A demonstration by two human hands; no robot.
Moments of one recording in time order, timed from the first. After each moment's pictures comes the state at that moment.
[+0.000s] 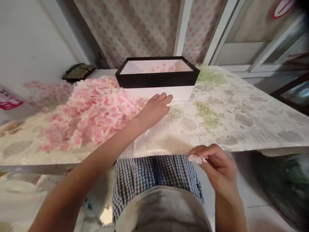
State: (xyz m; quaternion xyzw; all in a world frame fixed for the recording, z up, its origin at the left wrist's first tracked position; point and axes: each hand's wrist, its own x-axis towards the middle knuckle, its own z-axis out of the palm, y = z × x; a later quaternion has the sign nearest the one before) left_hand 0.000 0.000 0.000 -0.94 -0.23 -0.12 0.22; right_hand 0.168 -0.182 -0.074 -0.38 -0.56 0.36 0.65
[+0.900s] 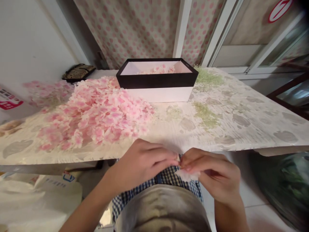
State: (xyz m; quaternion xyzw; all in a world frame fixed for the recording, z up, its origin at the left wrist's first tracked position) left_hand -0.049 -0.126 0.010 -0.91 -0.19 -0.31 -0.21; right_hand 0.156 -0.181 -0.038 -0.26 -0.70 0.32 0.59
